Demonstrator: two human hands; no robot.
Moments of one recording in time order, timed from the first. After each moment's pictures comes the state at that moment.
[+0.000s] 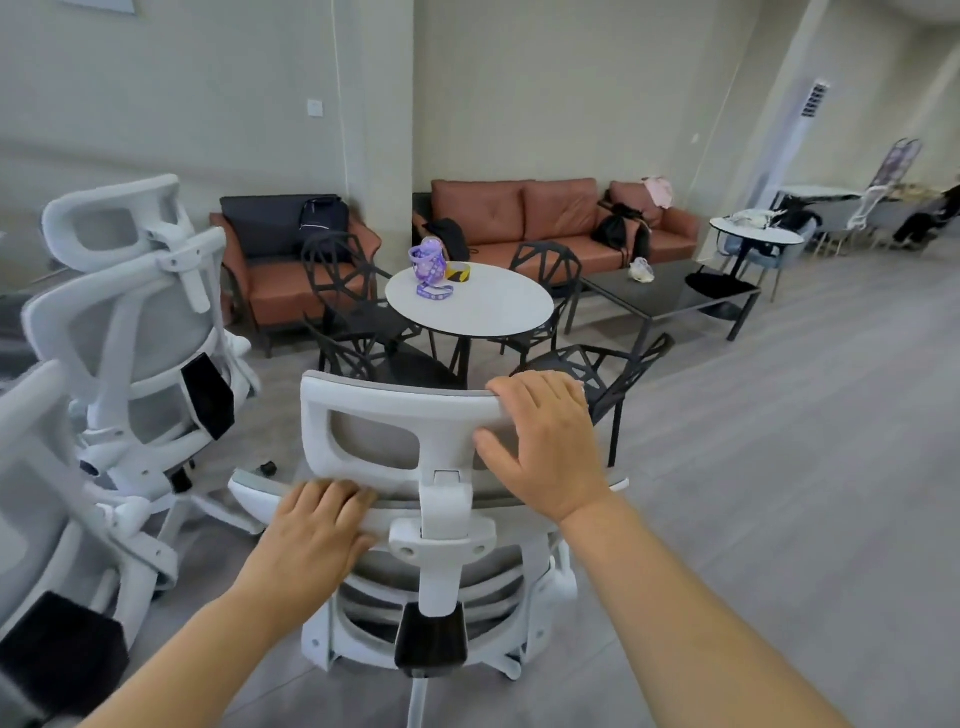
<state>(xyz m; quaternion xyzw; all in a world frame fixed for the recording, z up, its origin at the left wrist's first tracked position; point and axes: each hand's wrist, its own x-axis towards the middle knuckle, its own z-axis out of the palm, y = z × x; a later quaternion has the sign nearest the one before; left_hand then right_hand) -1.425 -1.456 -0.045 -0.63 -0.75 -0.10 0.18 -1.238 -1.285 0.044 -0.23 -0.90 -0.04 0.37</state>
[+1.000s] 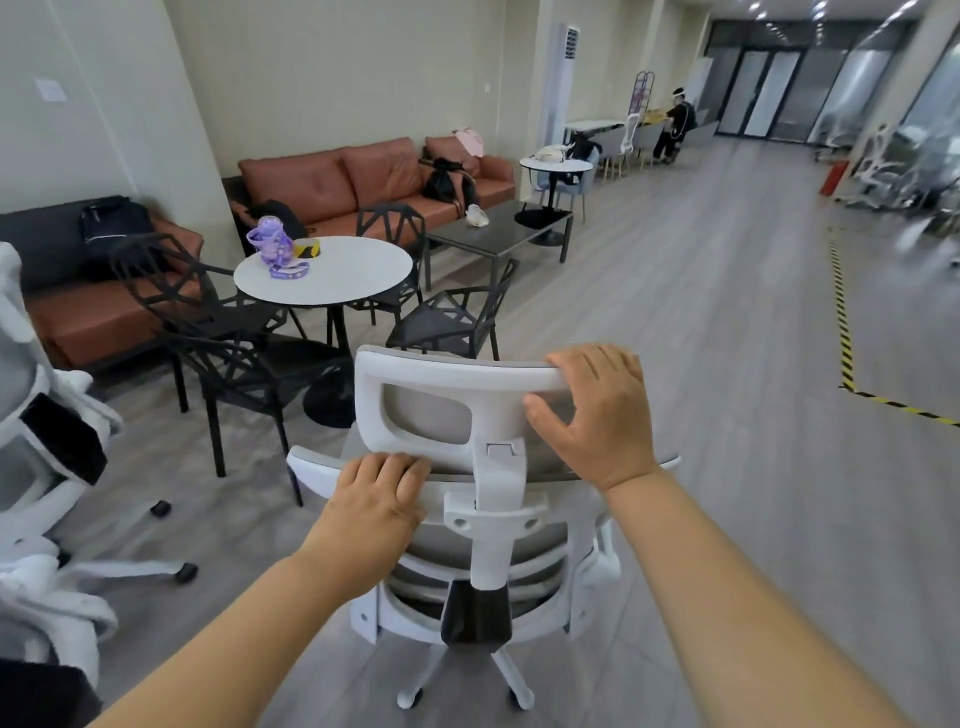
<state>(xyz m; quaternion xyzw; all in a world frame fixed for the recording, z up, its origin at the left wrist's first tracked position) -1.348 -1.538 -0.052 -0.81 -0.56 -0.13 0.14 -1.107 -1.470 0.037 -0.43 -0.78 -0.17 0.42</state>
